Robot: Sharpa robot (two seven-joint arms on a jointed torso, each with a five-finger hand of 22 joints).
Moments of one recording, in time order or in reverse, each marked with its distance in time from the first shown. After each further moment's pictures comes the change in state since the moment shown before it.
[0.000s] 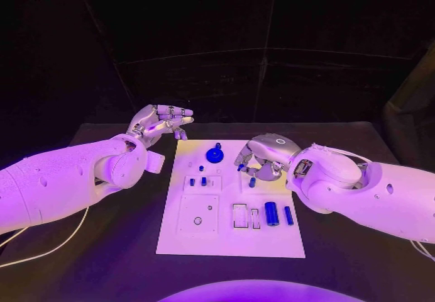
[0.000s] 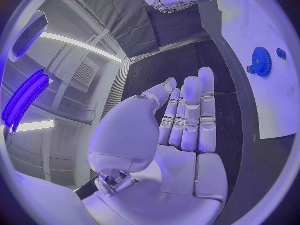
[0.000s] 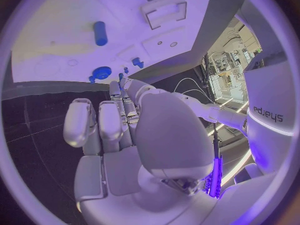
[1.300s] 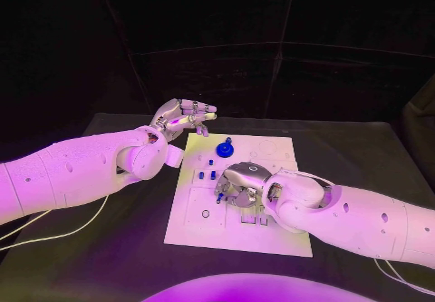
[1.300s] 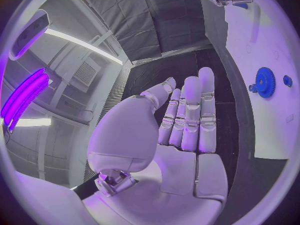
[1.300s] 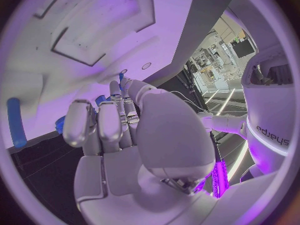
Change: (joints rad) left arm 0.000 0.025 0.000 0.030 0.001 0.010 -0.027; left_hand -0.011 -0.011 0.014 0.008 0.000 -0.005 0.005 0.000 0.000 -0.011 0.003 0.004 -0.001 -0.003 0.004 0.000 -0.004 0.000 -0.001 0.001 0.000 -0.001; right arm -0.142 0.221 0.000 -0.143 0.026 0.088 0.075; right_hand -0.020 -0.006 0.008 -0.008 0.000 -0.002 -0.001 -0.003 -0.001 0.000 0.000 0.000 0.000 0.000 0.000 0.004 -0.002 0.000 0.000 0.000 0.000 -0.001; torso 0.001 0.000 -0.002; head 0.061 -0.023
